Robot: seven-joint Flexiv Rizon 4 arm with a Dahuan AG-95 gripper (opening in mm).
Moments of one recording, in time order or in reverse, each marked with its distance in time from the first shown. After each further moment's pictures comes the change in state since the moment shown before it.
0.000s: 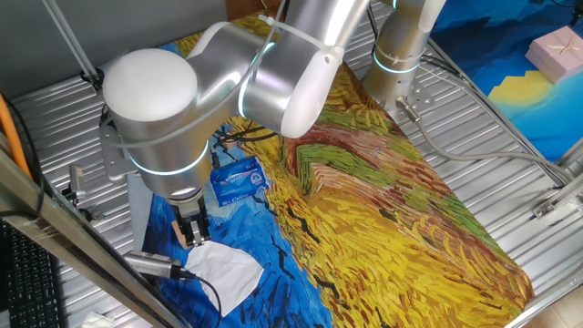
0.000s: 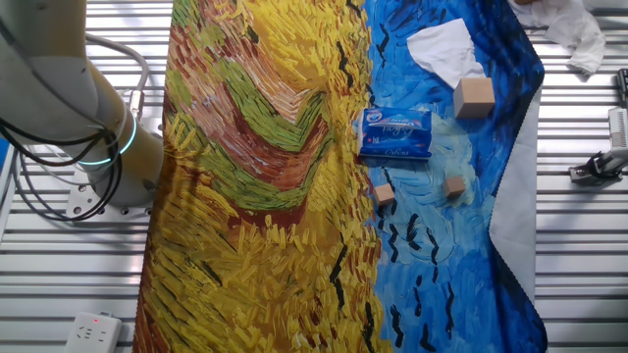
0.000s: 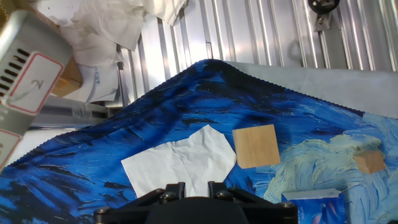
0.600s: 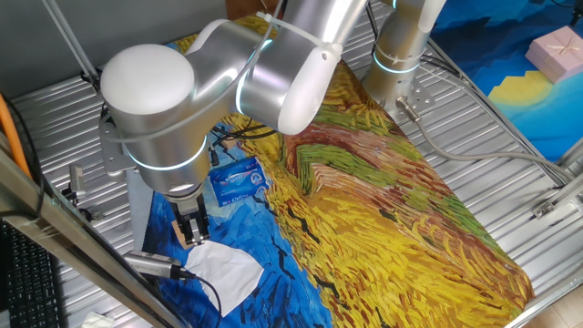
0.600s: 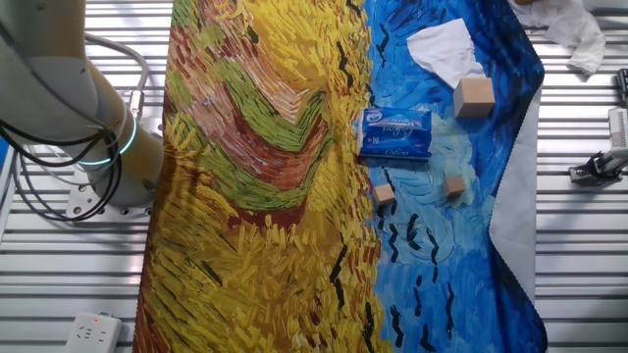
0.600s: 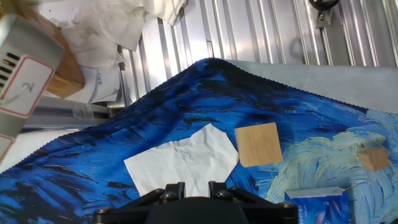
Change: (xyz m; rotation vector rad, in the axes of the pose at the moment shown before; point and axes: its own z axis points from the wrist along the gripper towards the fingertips) arm 0.001 0.000 0.000 -0.021 0.005 0.001
